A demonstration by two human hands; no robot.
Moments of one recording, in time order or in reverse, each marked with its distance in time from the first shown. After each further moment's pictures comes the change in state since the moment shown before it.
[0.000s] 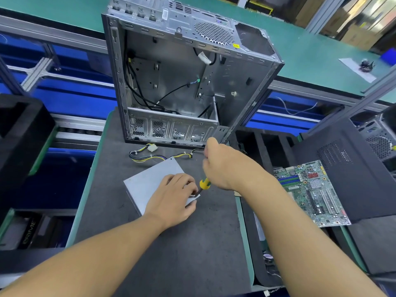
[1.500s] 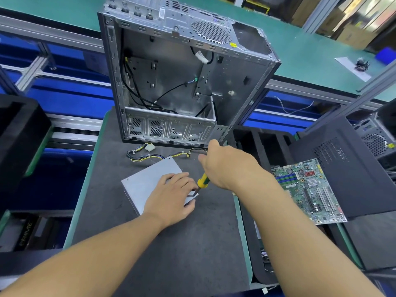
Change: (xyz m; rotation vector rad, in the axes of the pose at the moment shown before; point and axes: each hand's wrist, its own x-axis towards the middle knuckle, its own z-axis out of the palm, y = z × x) left_hand 0.002 0.002 -0.006 0.053 -0.150 -0.042; right_hand -0.009 -0.011 -0.009 -0.139 -0.051 0.120
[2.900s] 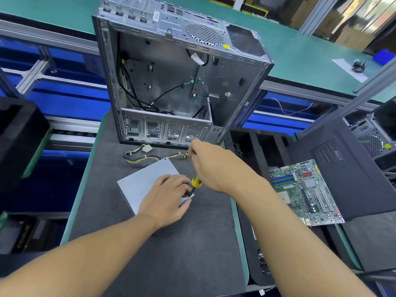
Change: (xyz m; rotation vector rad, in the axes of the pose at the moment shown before) left_hand -0.002 -0.001 0.001 -0.102 0.138 0.048; right_hand 0.006 0.011 0.014 0.148 0.134 -0.260
